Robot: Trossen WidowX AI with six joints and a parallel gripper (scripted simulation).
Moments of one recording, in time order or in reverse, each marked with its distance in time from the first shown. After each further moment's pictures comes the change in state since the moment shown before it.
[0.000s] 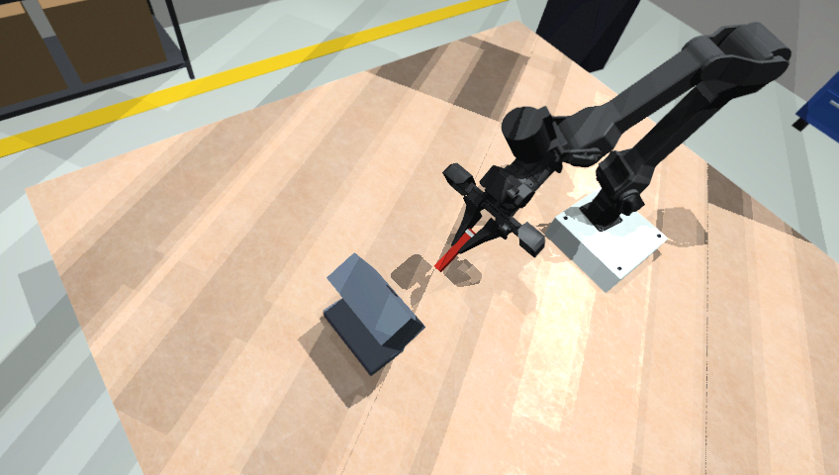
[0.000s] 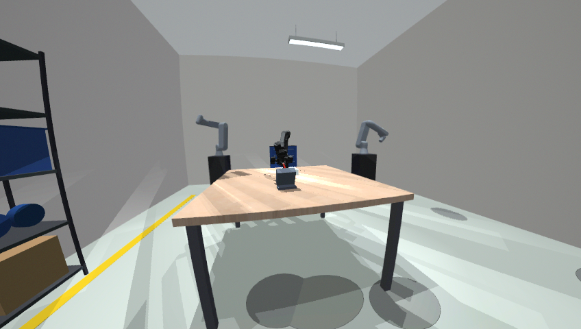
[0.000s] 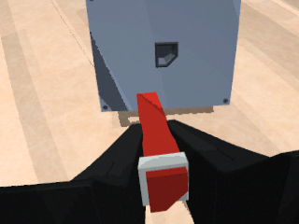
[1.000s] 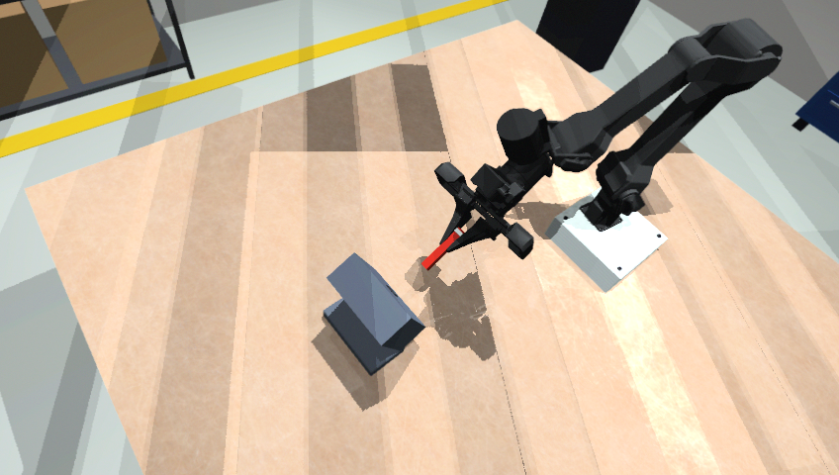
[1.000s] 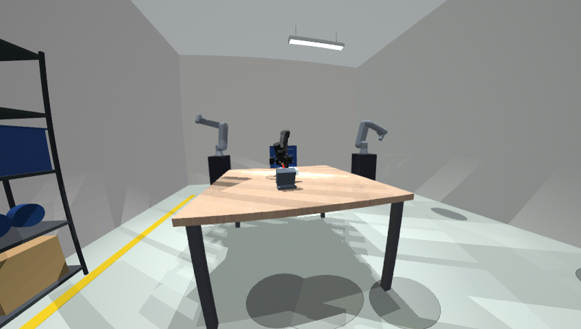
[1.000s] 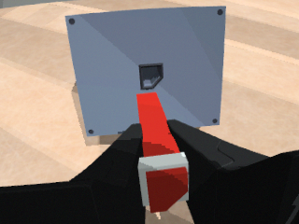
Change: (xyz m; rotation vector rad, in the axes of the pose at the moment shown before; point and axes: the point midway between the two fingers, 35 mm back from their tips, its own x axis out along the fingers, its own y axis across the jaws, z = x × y) arm 0.011 -0.012 0.008 0.015 -0.063 -0.030
